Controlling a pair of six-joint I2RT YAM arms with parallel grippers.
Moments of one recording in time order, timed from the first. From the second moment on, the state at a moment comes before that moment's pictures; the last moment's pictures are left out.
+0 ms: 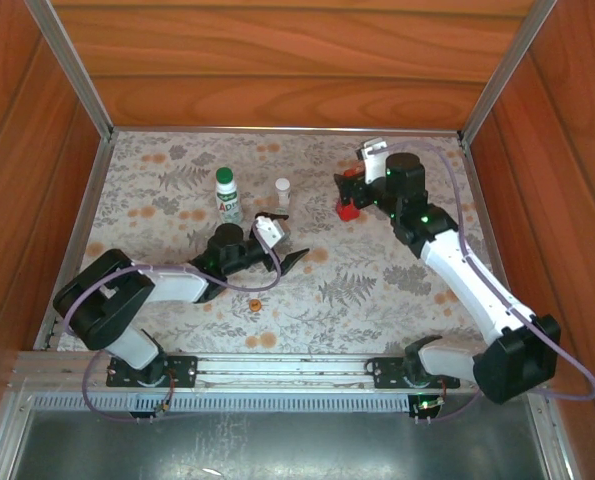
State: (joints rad) left arm -0.77 1.57 0.53 0.87 0.29 0.14; right arm 0.42 1.26 1.09 -0.27 -0.01 -0.06
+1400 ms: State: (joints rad) left arm -0.78 1.70 0.66 0.89 0.31 0.08; right arm 0.32 1.41 1.12 -0.31 -0.18 -0.01
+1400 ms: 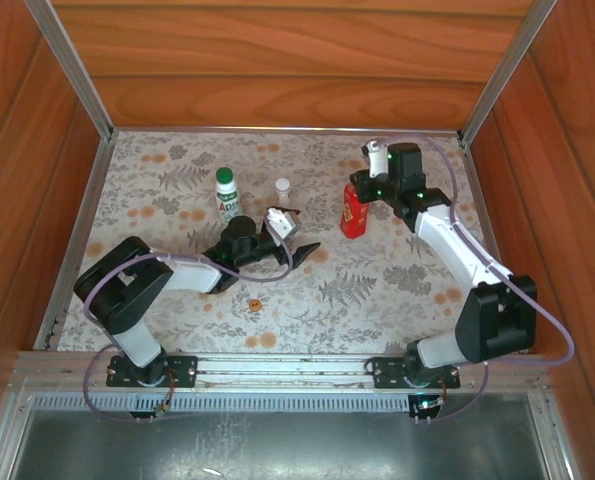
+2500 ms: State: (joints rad) left arm -0.85 1.95 0.87 1.14 0.15 0.03; right arm 0.53 1.23 0.92 -0.10 -0.12 0.15
